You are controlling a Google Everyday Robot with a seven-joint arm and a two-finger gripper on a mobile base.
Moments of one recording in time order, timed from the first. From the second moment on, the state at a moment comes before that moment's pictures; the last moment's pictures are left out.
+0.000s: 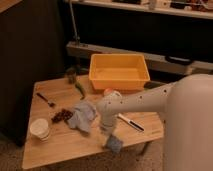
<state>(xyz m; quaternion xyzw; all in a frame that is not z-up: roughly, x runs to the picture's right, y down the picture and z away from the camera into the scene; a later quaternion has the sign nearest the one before) -0.016 0.229 0.772 -0.41 0.06 0.28 0.87</state>
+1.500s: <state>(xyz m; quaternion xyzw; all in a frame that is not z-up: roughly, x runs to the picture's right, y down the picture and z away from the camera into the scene) -0.331 -0.069 0.724 -0.36 -0.25 0.28 0.85</state>
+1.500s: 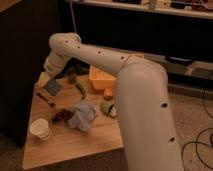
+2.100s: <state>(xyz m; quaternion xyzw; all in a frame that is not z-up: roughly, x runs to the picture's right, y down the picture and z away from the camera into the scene) -0.354 -0.061 0.719 -0.39 -0.28 0.28 0.83</state>
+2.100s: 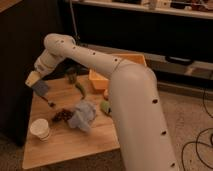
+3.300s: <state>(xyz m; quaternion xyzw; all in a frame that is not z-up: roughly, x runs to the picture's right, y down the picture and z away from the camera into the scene) -0.371 -0.010 0.671 -0.42 -0.34 0.18 0.82</state>
